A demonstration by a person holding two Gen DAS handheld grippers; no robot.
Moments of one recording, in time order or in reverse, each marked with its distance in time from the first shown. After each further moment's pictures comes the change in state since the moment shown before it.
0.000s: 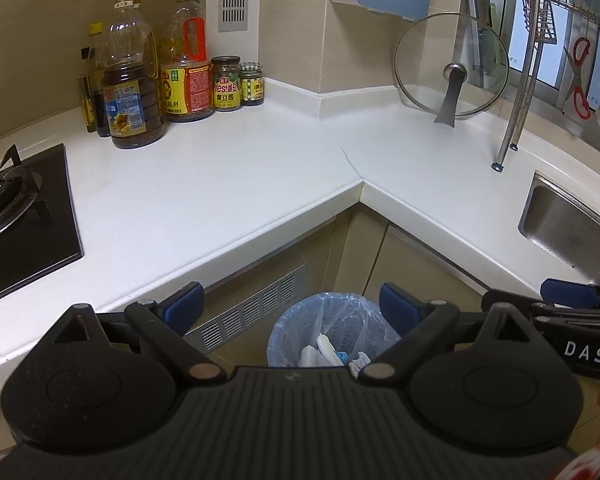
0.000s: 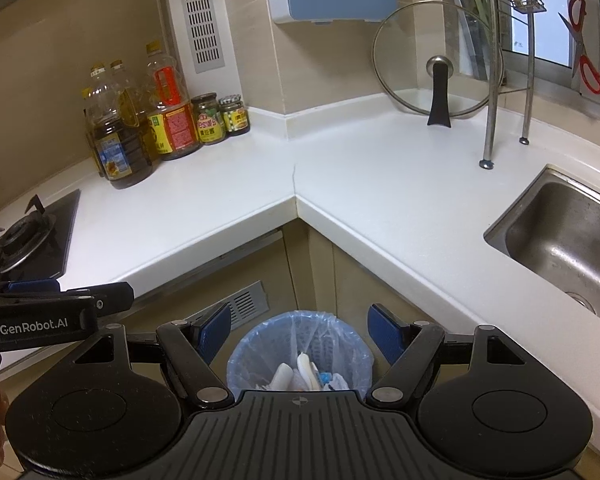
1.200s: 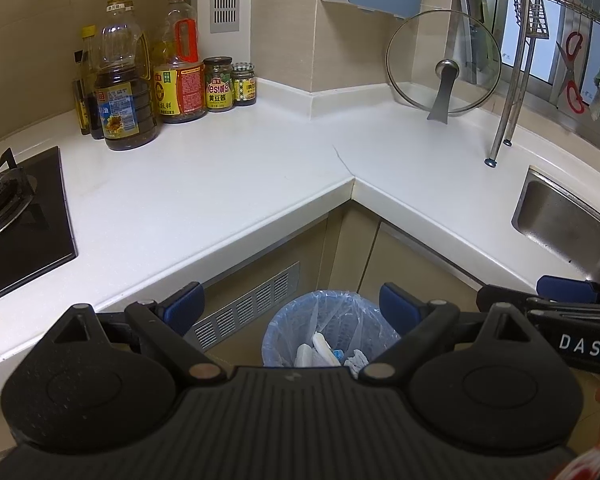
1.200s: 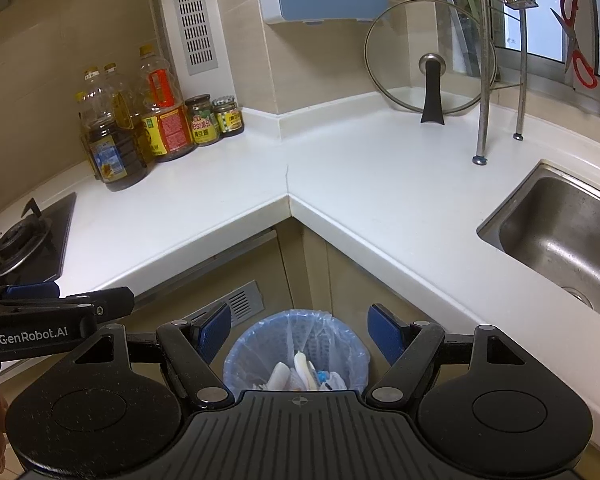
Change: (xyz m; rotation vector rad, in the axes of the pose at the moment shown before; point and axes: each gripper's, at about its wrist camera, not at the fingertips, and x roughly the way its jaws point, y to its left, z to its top) left arm -0.001 -0.005 -0.003 0.013 0.001 -0.012; right arm -0.002 -0.002 -0.004 0.017 -0.002 -0.009
